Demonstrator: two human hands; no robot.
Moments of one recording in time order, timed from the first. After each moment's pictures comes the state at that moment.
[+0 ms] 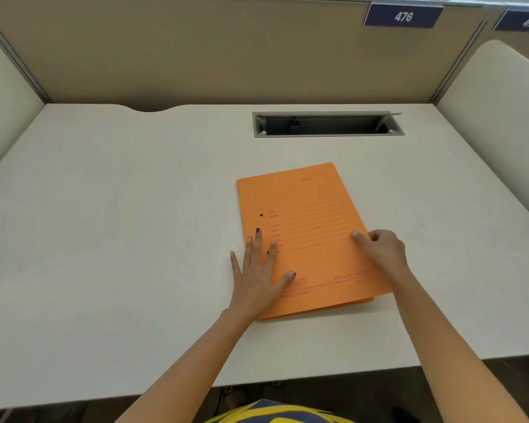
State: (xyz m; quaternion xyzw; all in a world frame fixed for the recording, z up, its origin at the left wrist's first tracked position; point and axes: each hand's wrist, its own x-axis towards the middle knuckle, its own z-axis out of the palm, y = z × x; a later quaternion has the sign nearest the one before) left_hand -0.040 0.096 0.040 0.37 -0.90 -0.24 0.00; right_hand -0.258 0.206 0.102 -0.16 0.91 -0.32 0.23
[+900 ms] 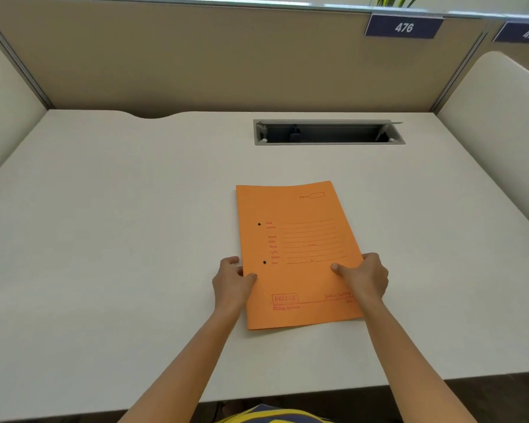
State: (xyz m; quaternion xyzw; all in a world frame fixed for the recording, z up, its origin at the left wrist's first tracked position) left_hand -0.030 0.076 0.066 0.58 -0.57 -0.55 0.16; right_hand -0.224 0.194 0.071 -0.07 0.93 -0.31 0.18
